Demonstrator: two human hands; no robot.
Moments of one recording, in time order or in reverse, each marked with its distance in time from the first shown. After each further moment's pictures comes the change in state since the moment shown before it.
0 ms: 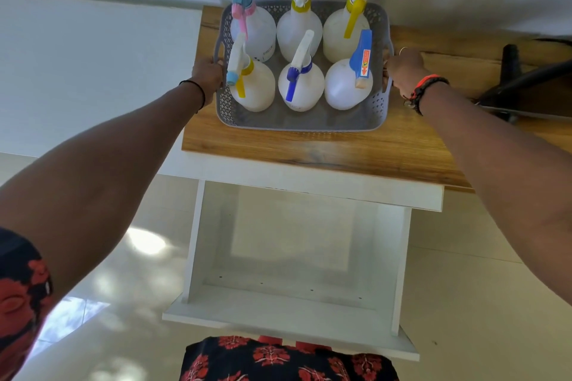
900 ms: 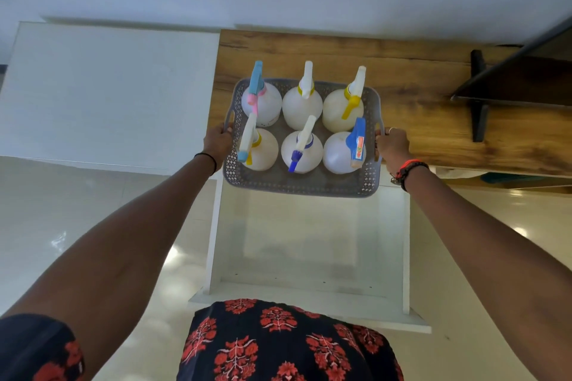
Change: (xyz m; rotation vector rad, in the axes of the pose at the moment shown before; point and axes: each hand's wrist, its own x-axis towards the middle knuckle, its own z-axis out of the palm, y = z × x) left_hand -0.110 -0.095 -0.032 0.021 -0.044 -0.006; right_hand -0.133 0.118 0.004 0.001 0.049 0.032
